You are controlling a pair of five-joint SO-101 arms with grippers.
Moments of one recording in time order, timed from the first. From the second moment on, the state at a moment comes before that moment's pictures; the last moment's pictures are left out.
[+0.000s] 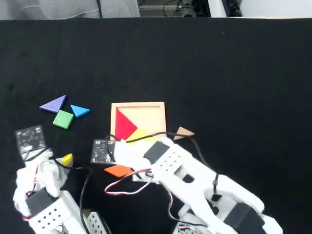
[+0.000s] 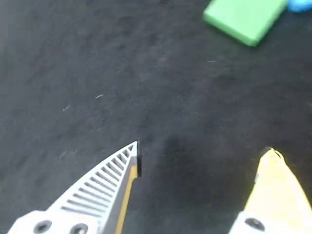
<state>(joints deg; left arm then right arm) -42.0 -104.0 95.0 70.1 -20.5 -46.5 -26.9 57.8 54.7 38.5</state>
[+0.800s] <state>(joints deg) -56.8 -104.0 96.0 71.1 -25.3 -55.6 -0.8 42.3 51.5 39.3</state>
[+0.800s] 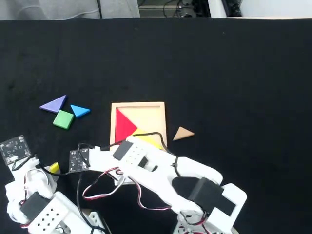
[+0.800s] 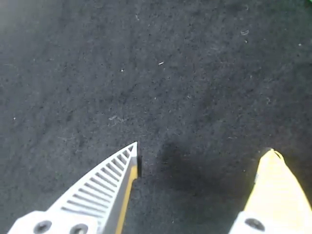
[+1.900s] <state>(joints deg) -40.8 -104.0 95.3 71.1 -25.3 -6.3 -42.5 51.2 53.7 15.2</state>
